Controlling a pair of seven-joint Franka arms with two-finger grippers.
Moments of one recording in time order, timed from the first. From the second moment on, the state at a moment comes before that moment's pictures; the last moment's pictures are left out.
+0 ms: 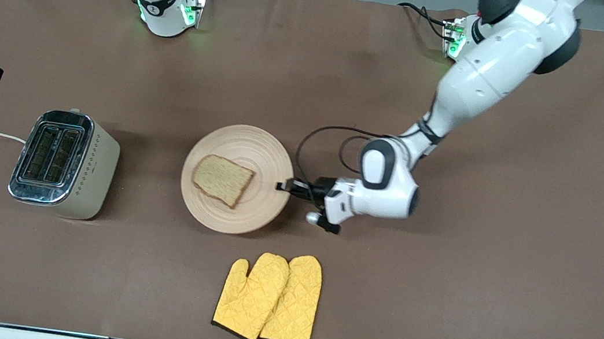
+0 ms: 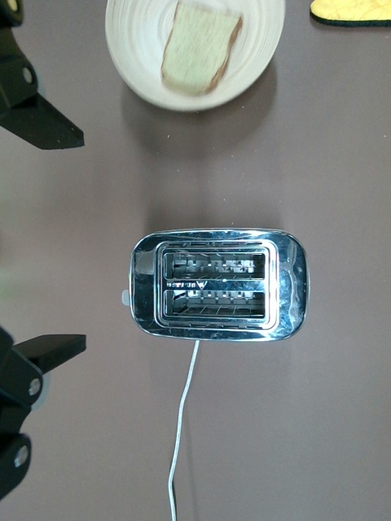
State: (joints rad) left arm -0.34 1.00 -0.46 -1.39 -1.10 2.47 0.42; right arm -0.01 0.07 -0.09 -1.44 0.01 1.45 -0.09
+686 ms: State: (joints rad) left arm -0.42 1.10 -0.45 -1.30 -1.15 2.52 0.42; right arm 0.10 0.19 -0.08 -1.68 0.06 1.80 0.17
